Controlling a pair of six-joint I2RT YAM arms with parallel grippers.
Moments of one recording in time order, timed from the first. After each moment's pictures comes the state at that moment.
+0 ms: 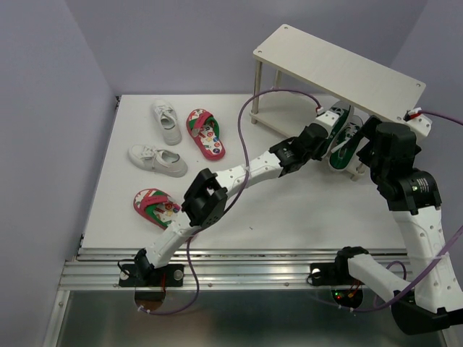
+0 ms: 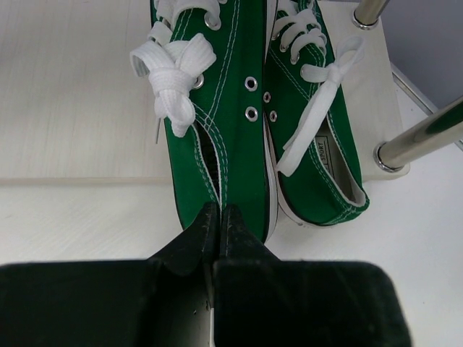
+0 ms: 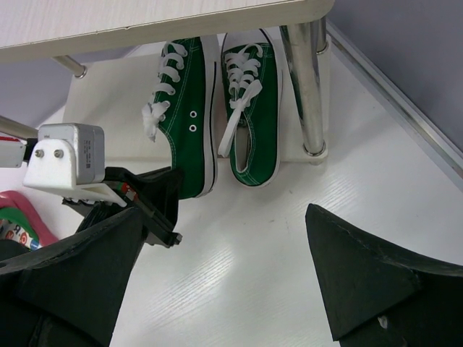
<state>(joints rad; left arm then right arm) -1.04 2.38 2.23 -0.23 -0.29 -0.23 0.19 0.92 1.33 -0.89 0.56 0.61</state>
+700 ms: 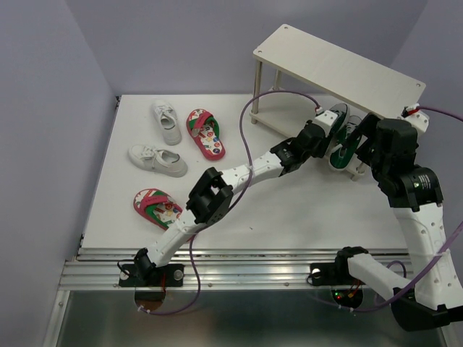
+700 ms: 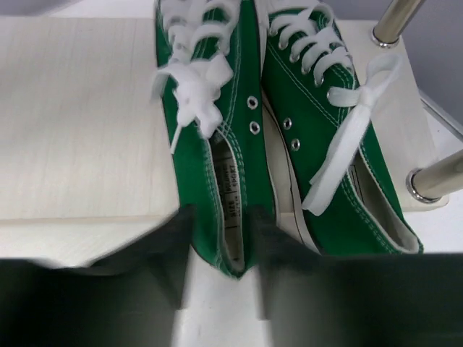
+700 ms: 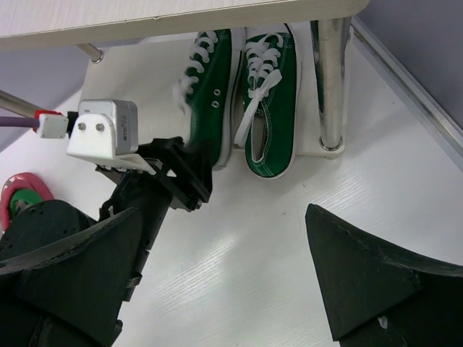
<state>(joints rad) -1.01 2.48 2.26 -0.09 -0.27 -0.18 0.19 0.95 1.38 -0.92 0.50 0.61</state>
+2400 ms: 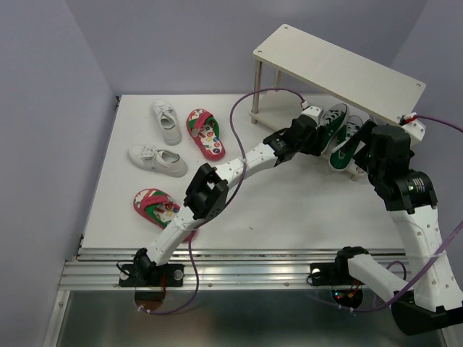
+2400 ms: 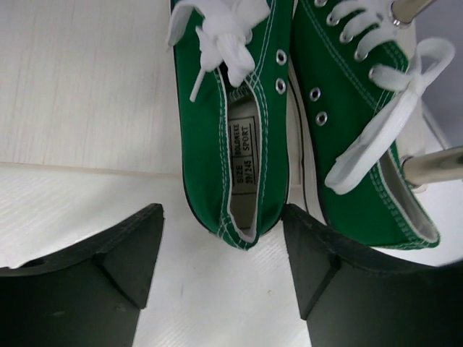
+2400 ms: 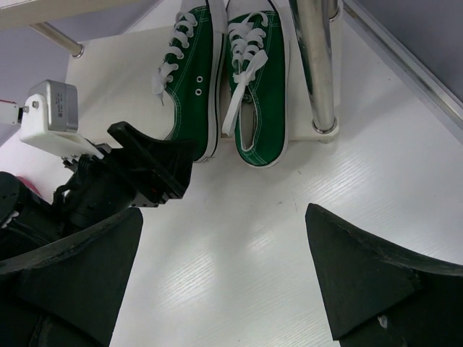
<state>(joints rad) -0.95 2.49 2.33 -0.31 -0.14 -0.41 0.19 0.91 1.29 -0.91 0.51 0.67</state>
